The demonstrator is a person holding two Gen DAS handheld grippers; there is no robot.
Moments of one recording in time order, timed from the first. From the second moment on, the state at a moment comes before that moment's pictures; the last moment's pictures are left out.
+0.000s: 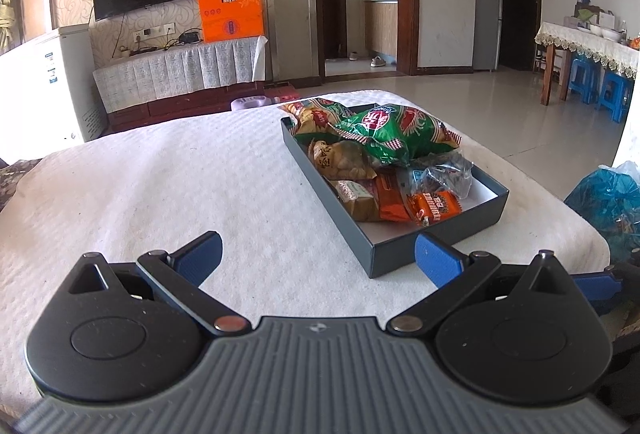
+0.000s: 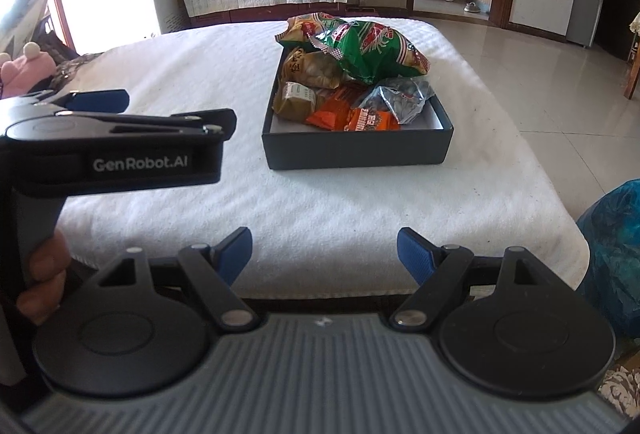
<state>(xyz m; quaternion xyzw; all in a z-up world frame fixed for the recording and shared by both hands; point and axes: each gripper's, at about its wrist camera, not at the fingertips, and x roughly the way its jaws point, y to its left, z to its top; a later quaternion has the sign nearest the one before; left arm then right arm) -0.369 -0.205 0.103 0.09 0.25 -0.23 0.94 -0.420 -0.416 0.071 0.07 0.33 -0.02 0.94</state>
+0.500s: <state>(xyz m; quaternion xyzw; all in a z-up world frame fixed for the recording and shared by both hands) -0.368 -0.204 0.100 0.08 0.25 -0.23 0.94 -0.416 -0.415 0.069 0.07 0.33 -0.01 0.94</state>
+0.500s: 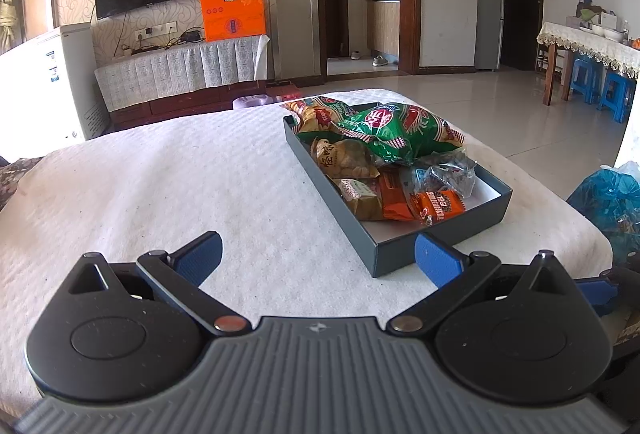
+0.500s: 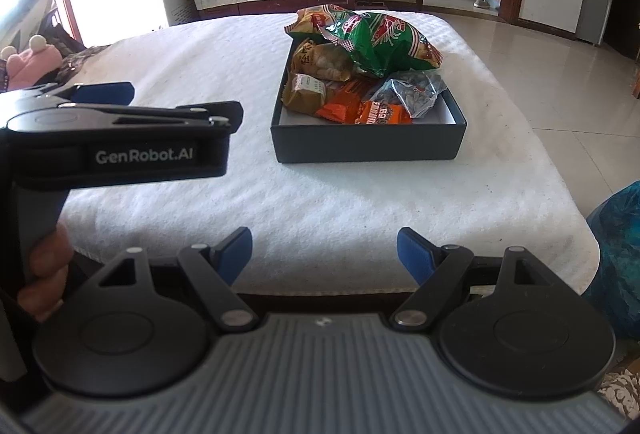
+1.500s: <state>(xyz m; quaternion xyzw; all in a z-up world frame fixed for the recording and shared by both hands) -0.369 -0.201 0.099 0.09 0.25 -0.23 0.94 -0.413 -0.413 0.067 0.06 0.34 -0.01 0.94</state>
